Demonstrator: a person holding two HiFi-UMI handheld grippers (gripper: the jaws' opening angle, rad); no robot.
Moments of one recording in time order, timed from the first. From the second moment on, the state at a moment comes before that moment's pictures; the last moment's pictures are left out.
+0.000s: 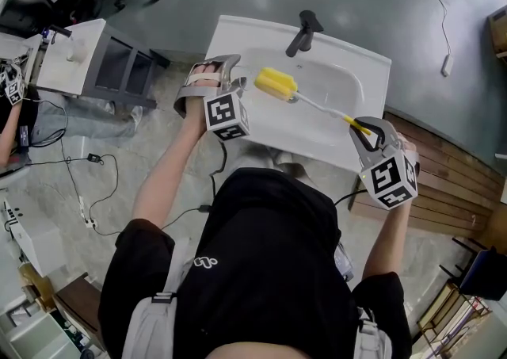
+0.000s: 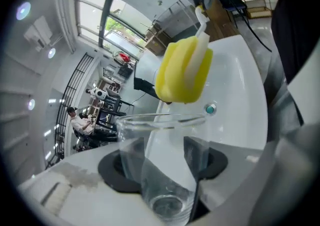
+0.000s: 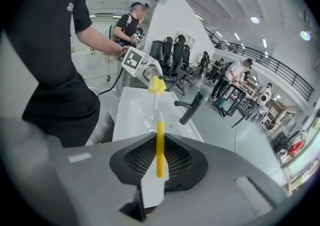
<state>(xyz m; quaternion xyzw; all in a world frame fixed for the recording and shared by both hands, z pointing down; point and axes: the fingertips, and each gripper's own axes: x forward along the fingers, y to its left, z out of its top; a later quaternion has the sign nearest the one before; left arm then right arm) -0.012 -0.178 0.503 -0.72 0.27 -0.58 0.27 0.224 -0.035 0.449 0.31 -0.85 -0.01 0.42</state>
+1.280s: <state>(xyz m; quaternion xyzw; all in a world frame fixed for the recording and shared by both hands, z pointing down) -0.005 -0.208 0.446 -0.89 0.38 -0.23 0.01 0.223 -0.055 0.405 0.45 -0.88 0.16 0.02</state>
